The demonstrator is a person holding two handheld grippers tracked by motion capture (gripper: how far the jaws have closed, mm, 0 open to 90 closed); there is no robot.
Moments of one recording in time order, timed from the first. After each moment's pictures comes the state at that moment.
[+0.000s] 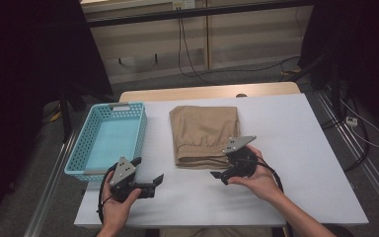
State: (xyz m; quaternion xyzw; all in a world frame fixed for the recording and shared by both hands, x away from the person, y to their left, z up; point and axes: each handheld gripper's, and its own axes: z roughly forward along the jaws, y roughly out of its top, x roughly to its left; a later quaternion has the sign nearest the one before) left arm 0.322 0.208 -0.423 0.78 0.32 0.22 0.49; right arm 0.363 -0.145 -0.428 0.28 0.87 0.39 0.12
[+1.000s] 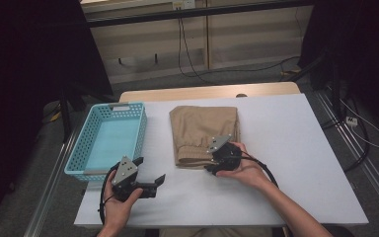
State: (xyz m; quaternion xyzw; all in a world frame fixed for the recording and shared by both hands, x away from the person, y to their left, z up) left arm 0.324 0.202 -0.424 0.79 0.32 0.21 0.49; right arm 0.395 -0.114 -0.453 0.21 0.91 0.31 0.16
